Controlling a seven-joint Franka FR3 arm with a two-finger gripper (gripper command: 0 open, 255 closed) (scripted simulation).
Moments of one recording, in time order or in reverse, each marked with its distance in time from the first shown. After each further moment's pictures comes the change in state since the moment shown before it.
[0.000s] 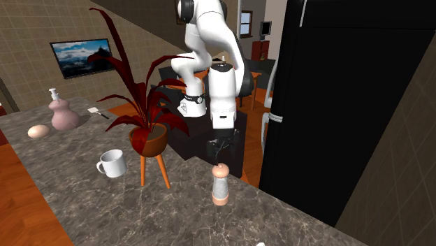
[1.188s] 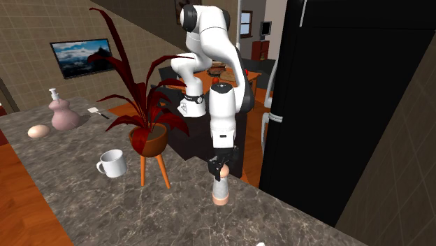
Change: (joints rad) arm -0.043 0.153 0.040 0.075 0.053 0.073 -0.044
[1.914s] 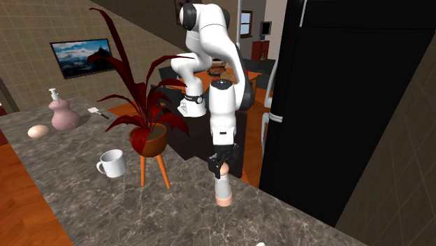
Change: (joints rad) arm 0.005 -0.023 -0.008 -0.004 -0.009 -0.020 0.006
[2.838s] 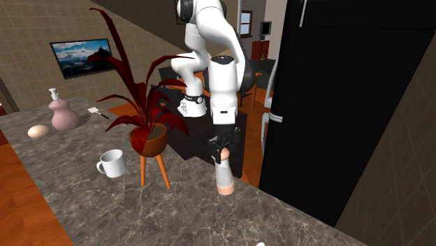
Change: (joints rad) arm 0.032 -0.134 -0.041 0.003 -0.057 -0.133 0.043
